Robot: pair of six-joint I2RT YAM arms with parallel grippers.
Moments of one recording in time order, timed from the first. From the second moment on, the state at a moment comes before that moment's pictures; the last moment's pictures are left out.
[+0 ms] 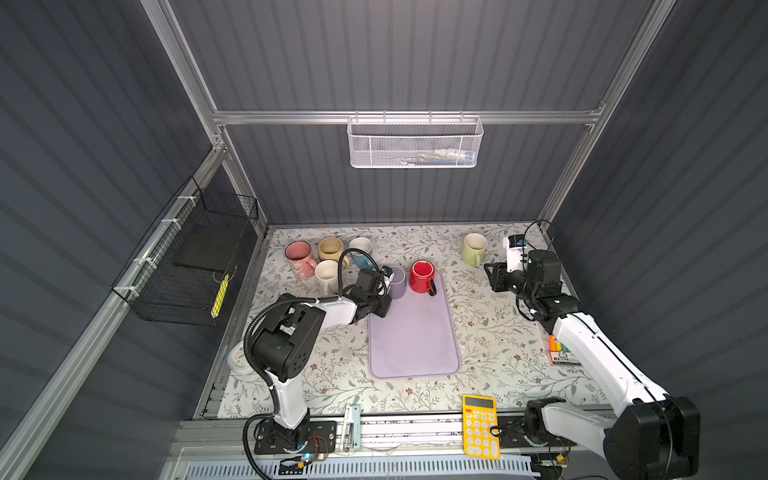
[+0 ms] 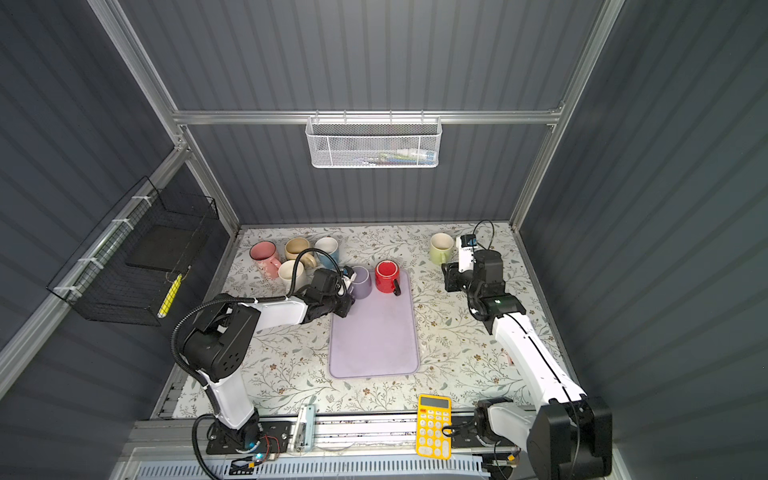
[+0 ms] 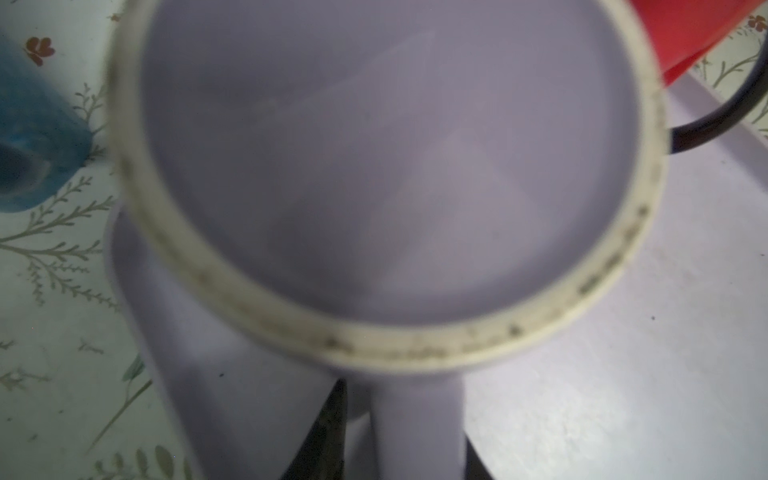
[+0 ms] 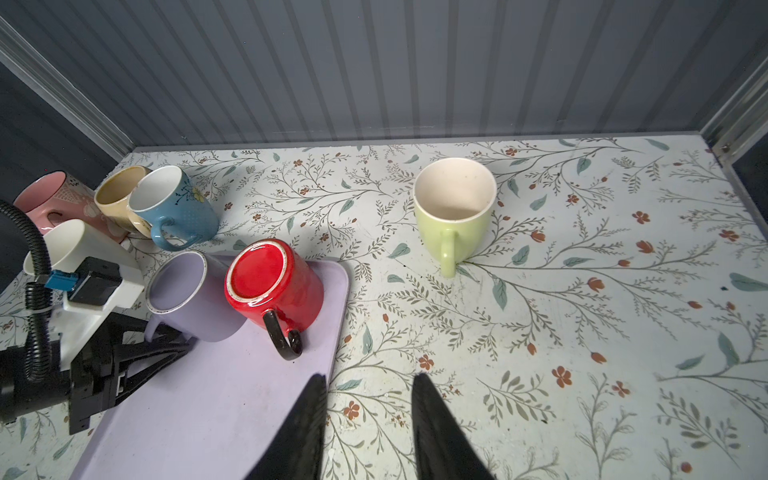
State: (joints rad) left arm -0.54 1.85 0.96 0.06 0.09 0.03; right arm 0.13 1.15 0.85 -0.18 -0.19 0.11
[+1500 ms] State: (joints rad) left arm -0.54 1.67 0.95 -0.04 0.06 0.03; right arm 0.13 1.11 0.84 -0.15 -0.25 0.21
